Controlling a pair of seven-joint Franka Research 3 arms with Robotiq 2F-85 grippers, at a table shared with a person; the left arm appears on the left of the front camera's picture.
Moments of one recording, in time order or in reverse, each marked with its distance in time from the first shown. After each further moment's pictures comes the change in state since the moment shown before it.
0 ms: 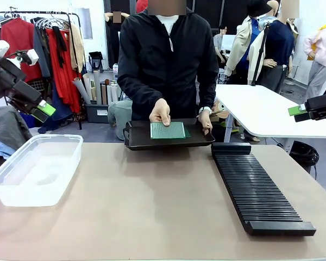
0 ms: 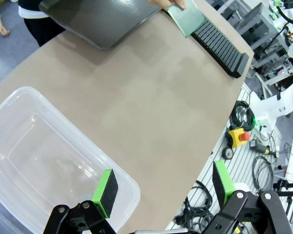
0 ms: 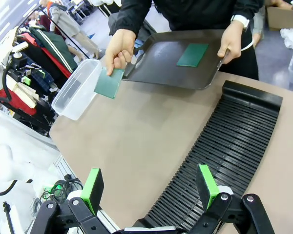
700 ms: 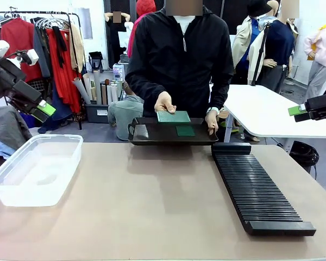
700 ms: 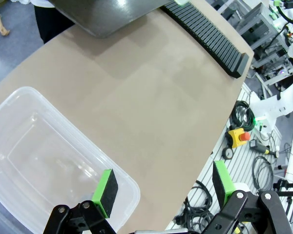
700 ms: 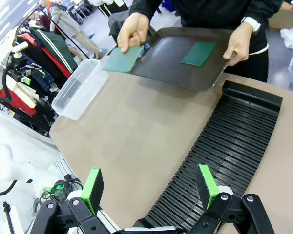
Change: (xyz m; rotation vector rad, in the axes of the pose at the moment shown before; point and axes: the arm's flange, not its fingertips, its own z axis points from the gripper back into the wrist) left arm 0.000 0.000 0.000 0.000 0.000 0.000; right arm 0.000 0.000 0.000 0.000 0.000 0.000
